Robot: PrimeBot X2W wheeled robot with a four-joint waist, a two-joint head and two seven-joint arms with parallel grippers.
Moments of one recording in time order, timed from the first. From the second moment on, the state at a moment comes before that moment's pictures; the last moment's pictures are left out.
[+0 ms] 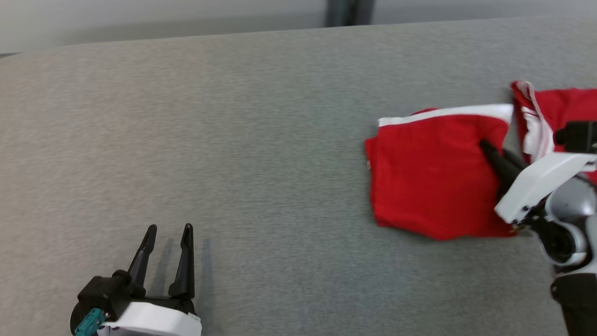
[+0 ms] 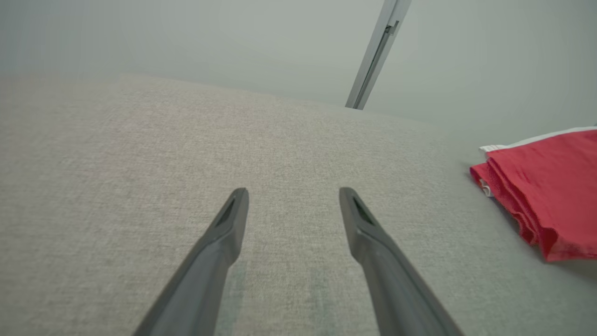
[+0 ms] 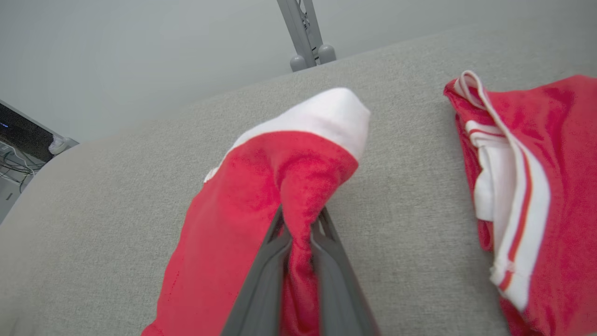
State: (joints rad) left arm 0.00 0.11 -0.15 0.16 -0.39 0.00 -0.26; right arm -0.44 -0.19 0.04 0.28 0.57 0.13 0.42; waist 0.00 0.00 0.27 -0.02
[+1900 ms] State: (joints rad) left arm 0.07 0.14 -0.03 0.11 -0.38 0.04 -0.26; right arm -0.29 -0.33 0.06 0.14 0.22 0.13 -0.09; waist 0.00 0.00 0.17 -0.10
